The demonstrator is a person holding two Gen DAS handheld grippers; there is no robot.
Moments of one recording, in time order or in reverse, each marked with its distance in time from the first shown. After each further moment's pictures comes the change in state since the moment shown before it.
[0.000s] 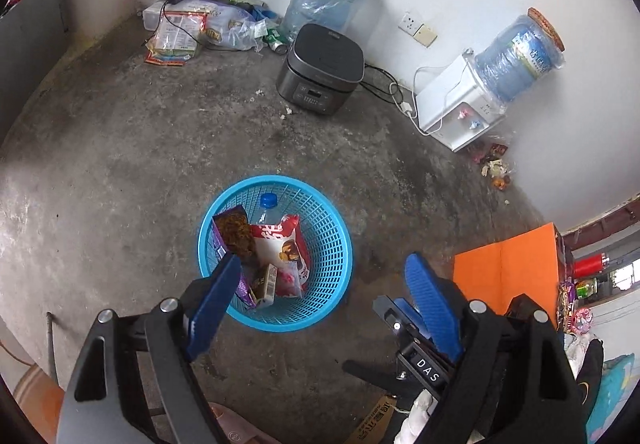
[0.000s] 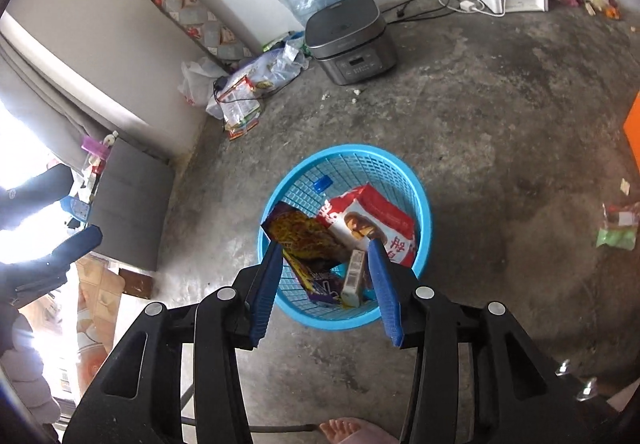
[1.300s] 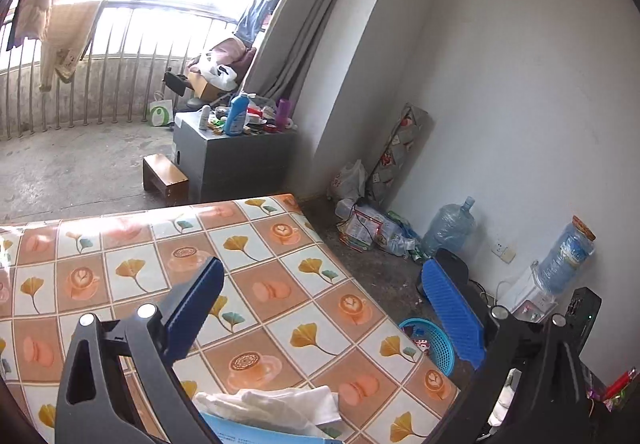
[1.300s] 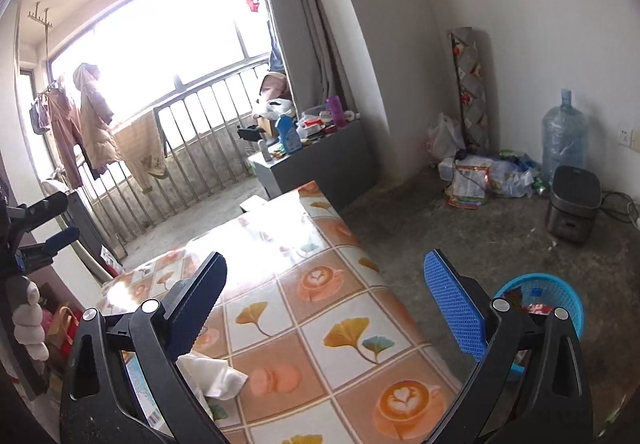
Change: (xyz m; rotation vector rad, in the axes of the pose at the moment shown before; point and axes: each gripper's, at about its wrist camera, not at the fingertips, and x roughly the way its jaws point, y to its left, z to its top) left arm -0.458 0.158 -0.303 -0.296 -0.801 0.374; right arm -0.165 0.262 -0.143 -0.734 -0.186 0.492
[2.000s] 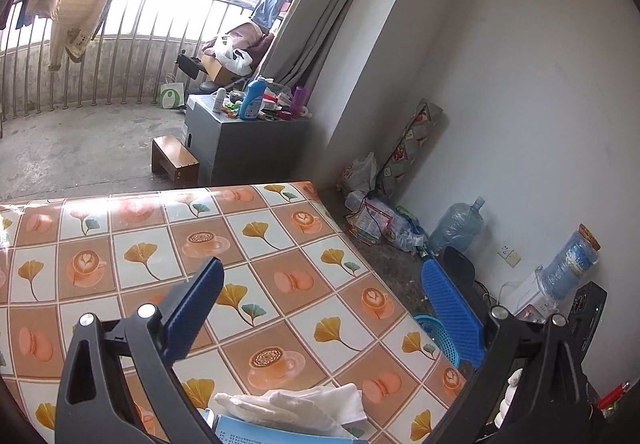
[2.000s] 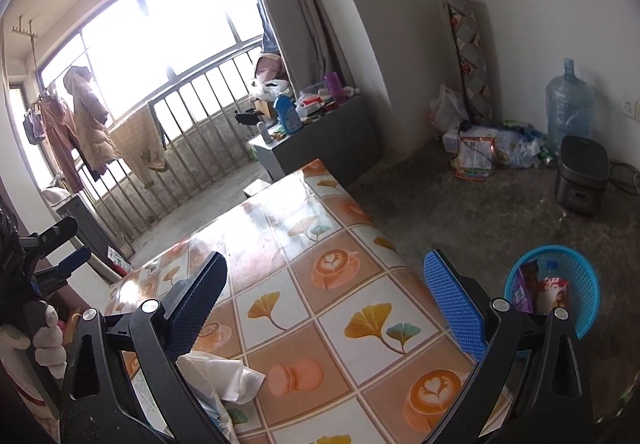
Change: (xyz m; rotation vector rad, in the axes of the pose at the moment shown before) left arm 0.022 0.028 -0.005 -0.038 0.040 0.009; right arm 0.015 0.002 -0.005 0.061 0.076 -0.003
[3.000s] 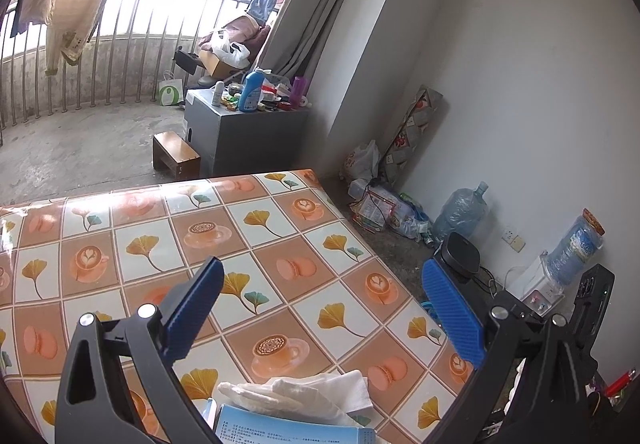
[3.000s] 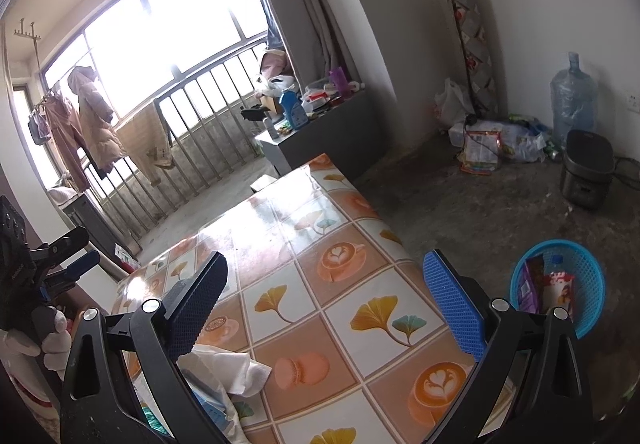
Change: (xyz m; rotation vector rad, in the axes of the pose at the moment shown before) left arm -0.001 0.005 -0.009 0.018 0.027 0.013; right arm -0.003 0.007 -0.007 0.003 0.017 0.025
